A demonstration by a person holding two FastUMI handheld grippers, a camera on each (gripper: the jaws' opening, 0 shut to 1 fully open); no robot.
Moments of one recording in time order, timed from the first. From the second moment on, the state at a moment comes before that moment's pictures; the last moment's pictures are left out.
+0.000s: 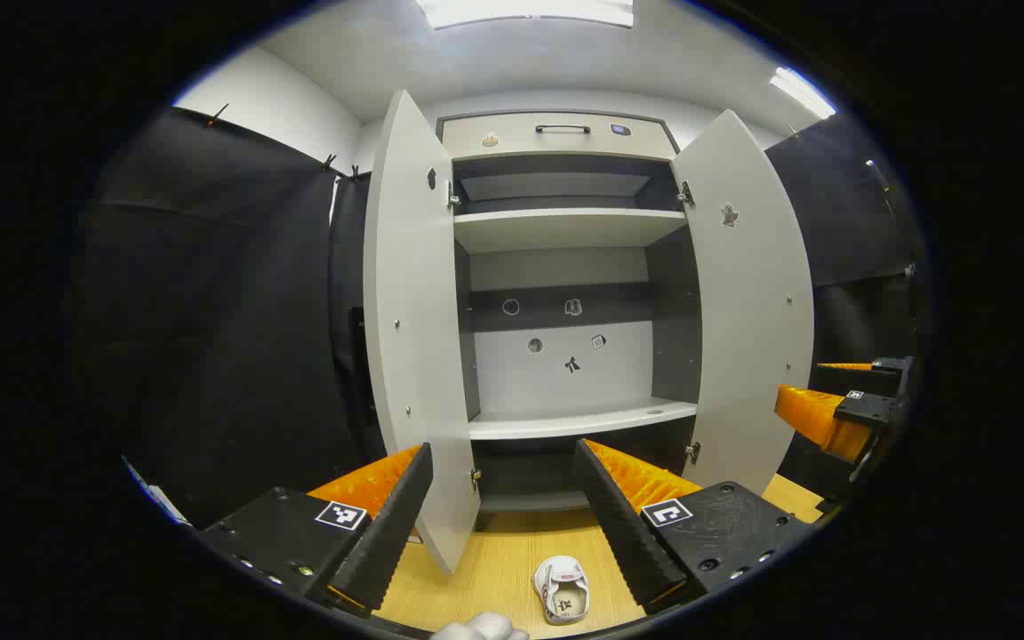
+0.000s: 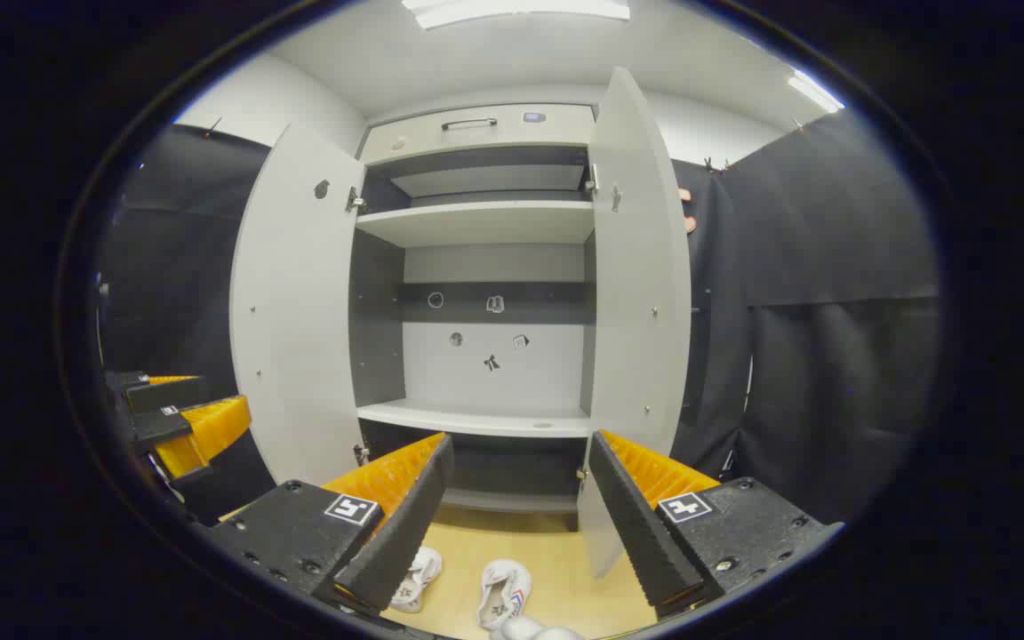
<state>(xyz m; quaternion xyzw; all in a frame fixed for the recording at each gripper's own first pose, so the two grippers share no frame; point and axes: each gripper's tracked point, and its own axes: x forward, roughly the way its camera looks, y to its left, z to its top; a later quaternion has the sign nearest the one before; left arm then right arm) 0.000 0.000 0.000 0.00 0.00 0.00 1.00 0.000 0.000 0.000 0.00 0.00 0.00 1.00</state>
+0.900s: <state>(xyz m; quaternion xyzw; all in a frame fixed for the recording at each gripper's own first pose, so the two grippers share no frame) -0.003 0.004 -0.013 0.00 0.01 0.00 1.00 0.006 -0.002 -0.035 0.00 0.05 0.02 1.00</state>
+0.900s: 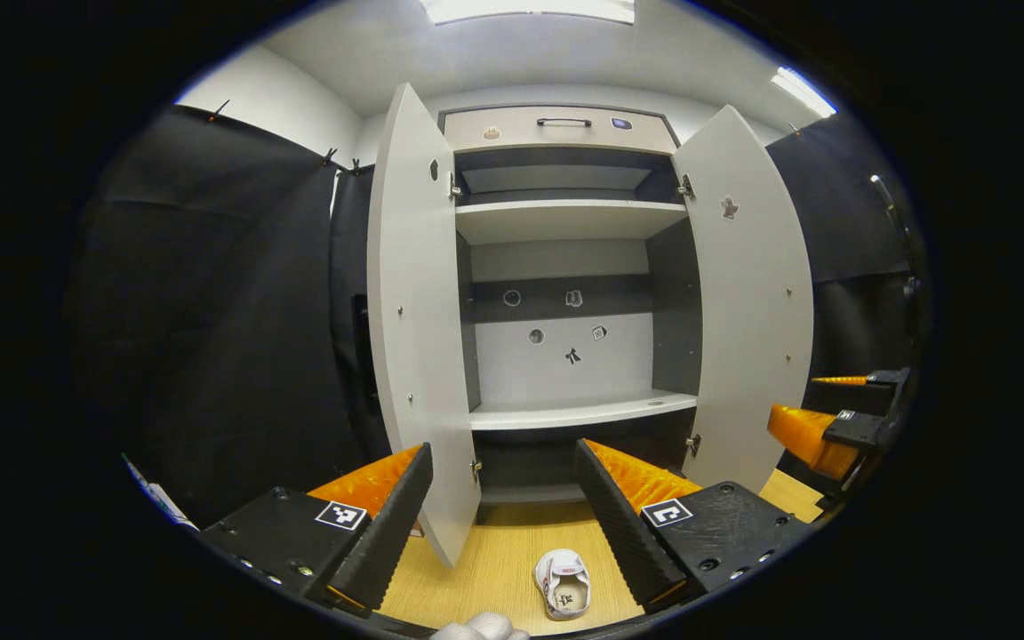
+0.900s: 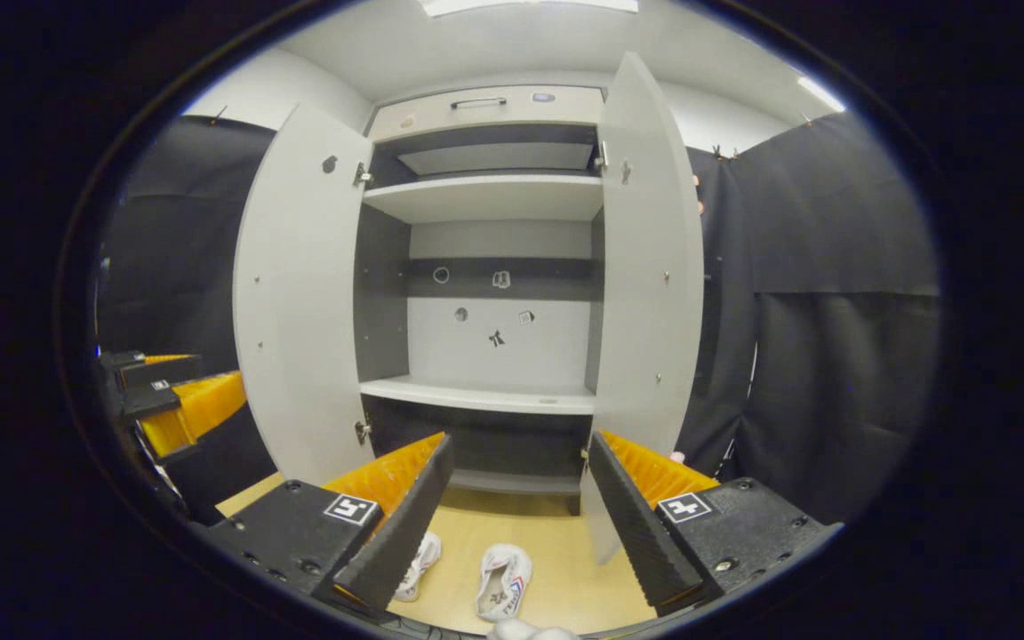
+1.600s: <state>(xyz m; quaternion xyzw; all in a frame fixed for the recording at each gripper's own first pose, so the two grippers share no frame) -0.006 0.009 -0.043 0.01 0.05 0.02 1.00 -0.025 0.034 -0.285 0.02 0.33 0.06 0.94</state>
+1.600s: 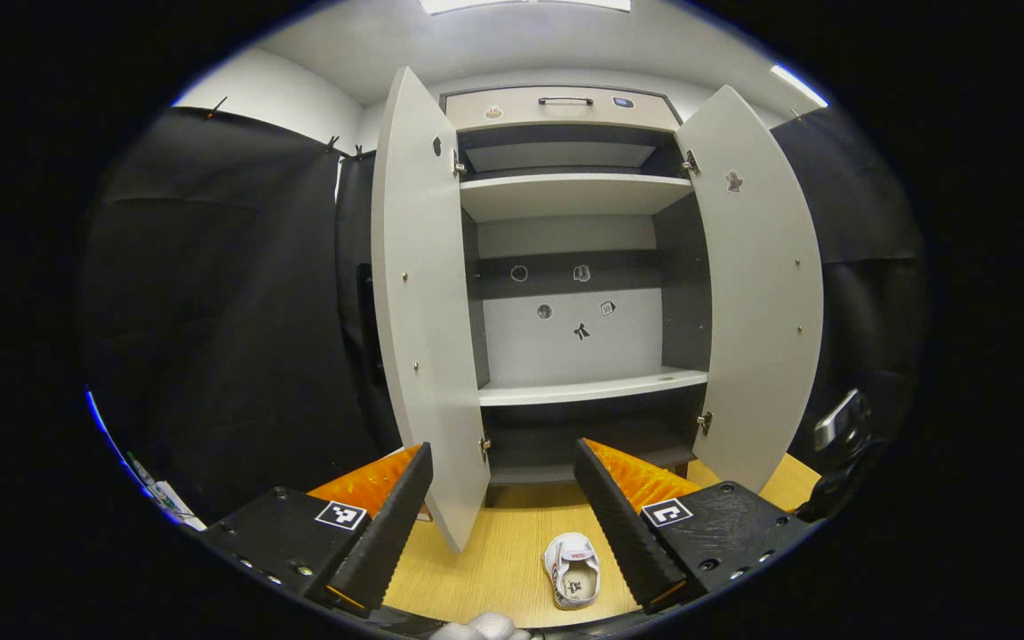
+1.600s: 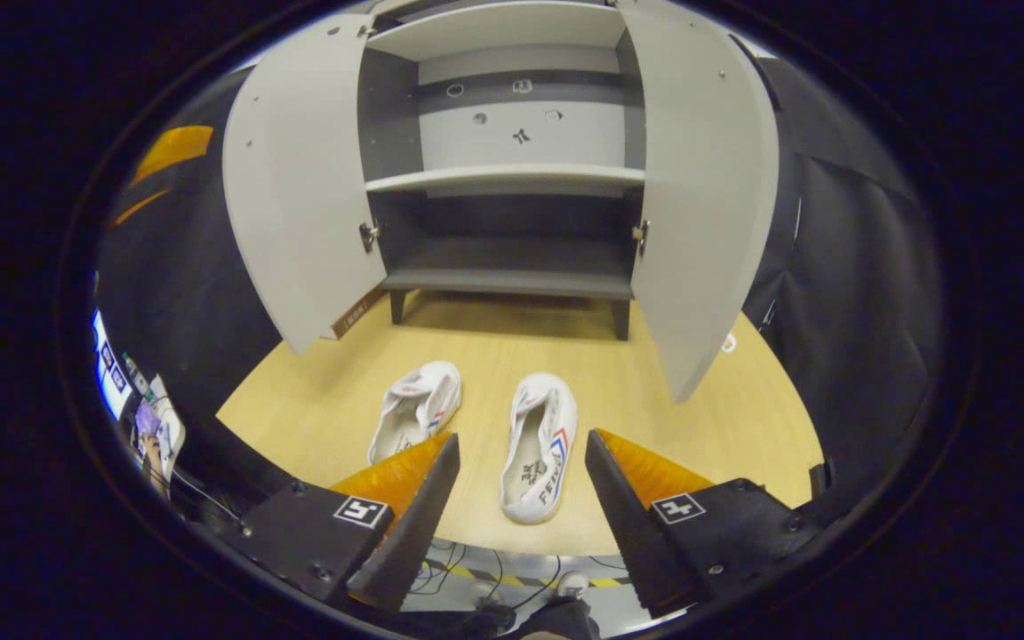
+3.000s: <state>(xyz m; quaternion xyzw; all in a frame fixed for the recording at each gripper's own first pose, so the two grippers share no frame) 0.007 0.014 -0.041 0.03 0.08 0.09 0.99 0.107 0.054 -0.440 0.07 0.43 0.07 0.90</state>
